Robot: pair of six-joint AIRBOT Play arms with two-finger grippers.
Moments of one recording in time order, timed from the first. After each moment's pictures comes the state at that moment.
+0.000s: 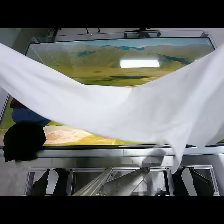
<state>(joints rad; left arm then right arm) 0.75 -0.82 1.55 0.02 -1.47 -0.93 -0.62 -0.77 1.57 -0.17 1.37 1.15</state>
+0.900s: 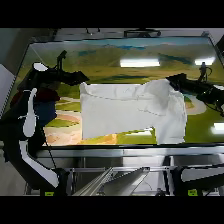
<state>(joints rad) 0.06 -1.91 1.79 0.73 -1.26 -1.10 -0.41 -1.64 1.17 -0.12 1.12 0.76</state>
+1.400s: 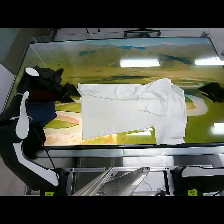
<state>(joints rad) 0.14 -1.82 1.57 0.85 -1.64 -1.31 -0.74 -1.58 1.30 -0.73 1.26 0.93</state>
